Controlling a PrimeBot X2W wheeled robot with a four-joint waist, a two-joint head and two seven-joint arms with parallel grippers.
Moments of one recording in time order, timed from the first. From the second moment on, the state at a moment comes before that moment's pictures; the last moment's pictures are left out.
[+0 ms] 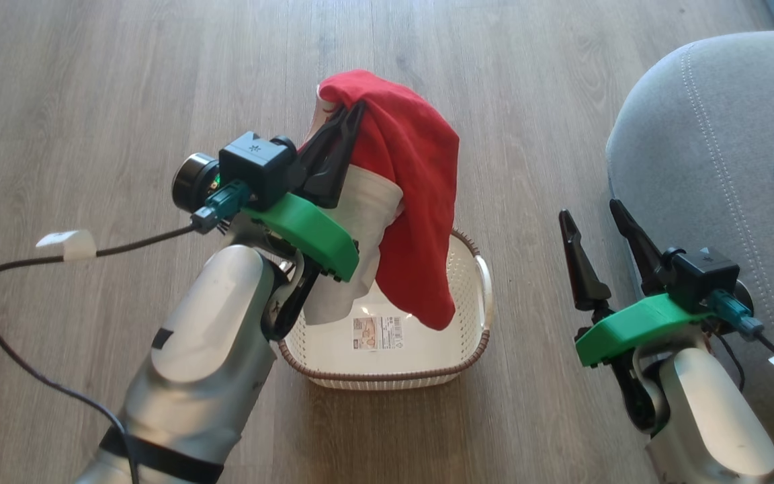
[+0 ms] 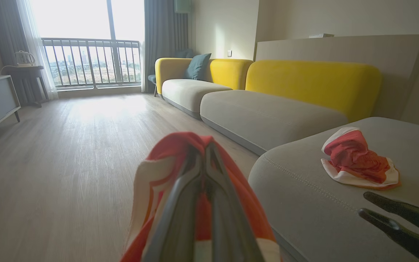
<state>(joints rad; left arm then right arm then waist) -0.63 0.04 -0.48 0.43 -0.37 -0.06 -0.25 -0.27 -0.10 0.13 0.35 0.25 0.13 -0.26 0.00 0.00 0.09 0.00</state>
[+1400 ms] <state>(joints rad) -0.64 0.04 -0.56 0.40 -0.38 -0.06 -0.25 -0.71 -0.08 0.65 0.72 0.34 0.13 -0.26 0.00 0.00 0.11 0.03</state>
